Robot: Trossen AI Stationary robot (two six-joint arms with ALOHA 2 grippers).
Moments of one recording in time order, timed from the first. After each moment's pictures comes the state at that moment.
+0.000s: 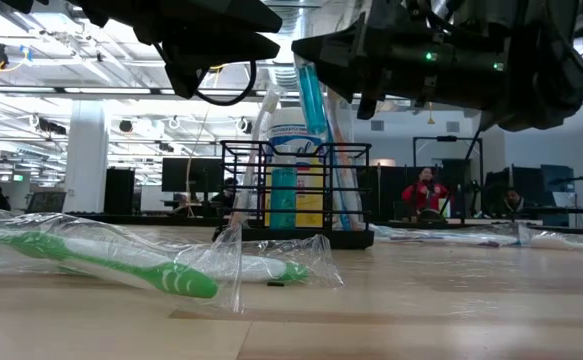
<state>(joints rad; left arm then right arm) -0.49 1.58 0.75 0.50 -0.49 -0.43 0.20 1.90 0.61 1.54 0.34 0.03</state>
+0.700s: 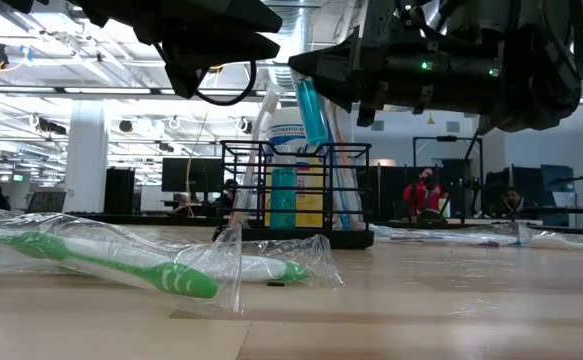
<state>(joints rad) -0.49 1.58 0.75 0.50 -0.49 -0.43 0.18 1.90 0.61 1.48 0.34 0.04</state>
